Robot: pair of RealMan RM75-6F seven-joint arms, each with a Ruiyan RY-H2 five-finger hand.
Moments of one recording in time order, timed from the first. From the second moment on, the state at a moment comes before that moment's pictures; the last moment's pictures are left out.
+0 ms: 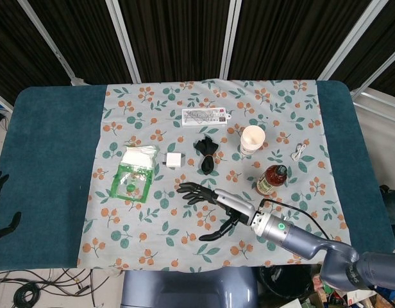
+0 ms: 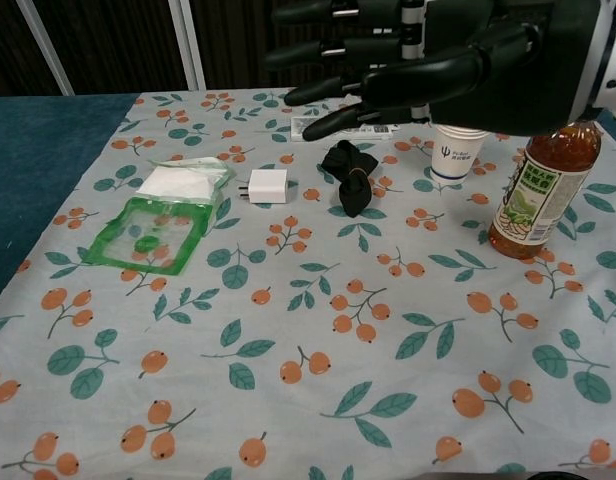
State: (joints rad) left arm -0.06 -1.06 -0.06 -1.66 1.42 1.47 -0.05; right arm 0.95 -1.16 -0.04 -1.77 -1.68 1.06 1.35
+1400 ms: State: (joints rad) left arm -0.06 -1.07 -0.07 -1.67 1.41 1.48 -0.01; right arm 0.51 -1.26 0.08 -1.49 -1.26 1.18 0.90
